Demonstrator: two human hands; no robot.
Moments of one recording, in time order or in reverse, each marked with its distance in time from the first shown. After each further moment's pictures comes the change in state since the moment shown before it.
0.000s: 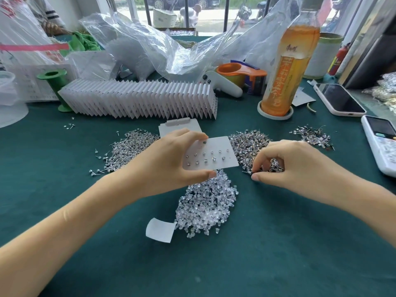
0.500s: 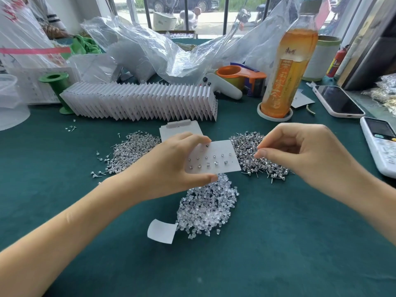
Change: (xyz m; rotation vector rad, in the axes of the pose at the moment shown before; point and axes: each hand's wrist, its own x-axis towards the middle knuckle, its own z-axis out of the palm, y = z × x) left_hand -0.002 0.002 0.000 -0.016 -0.025 0.026; right_hand 0.000 -0.011 -0.012 0.438 0.219 -0.001
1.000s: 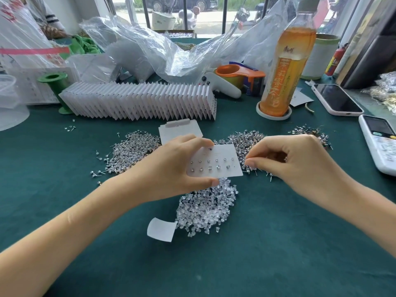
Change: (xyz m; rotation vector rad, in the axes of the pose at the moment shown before) left_hand -0.002 0.004 0.002 -0.005 -0.039 0.019; right_hand -0.005 -0.002 0.016 -0.168 -0.008 -0.086
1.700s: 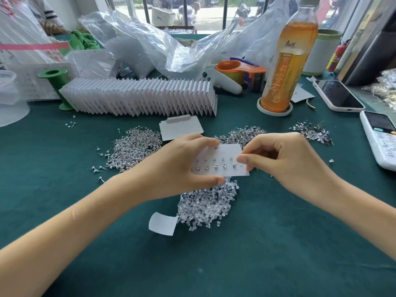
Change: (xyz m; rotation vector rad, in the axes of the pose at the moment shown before) left_hand 0.001 0.004 0.006 -0.023 -0.006 0.013; right_hand 0.001 -0.001 0.014 0.221 -0.040 0.054
